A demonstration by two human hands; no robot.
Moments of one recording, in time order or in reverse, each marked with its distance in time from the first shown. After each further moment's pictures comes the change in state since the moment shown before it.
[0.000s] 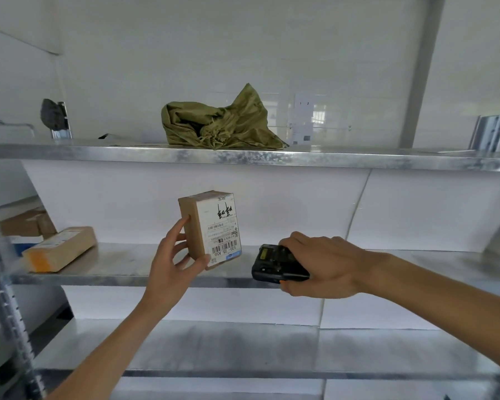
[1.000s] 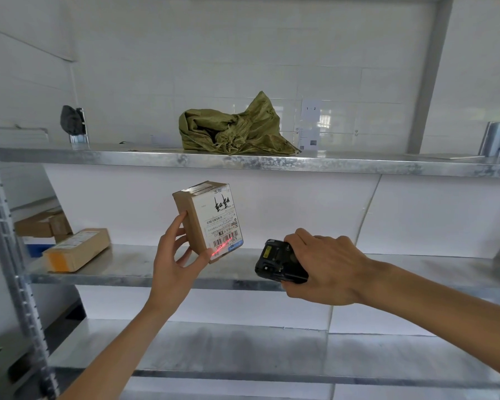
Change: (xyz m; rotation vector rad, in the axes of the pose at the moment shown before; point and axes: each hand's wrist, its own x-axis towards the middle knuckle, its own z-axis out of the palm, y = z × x) left_hand 0.002 0.006 -0.026 -0.031 0.062 0.126; right_hand 0.004 -0.042 -0.010 -0.101 0.156 0.083
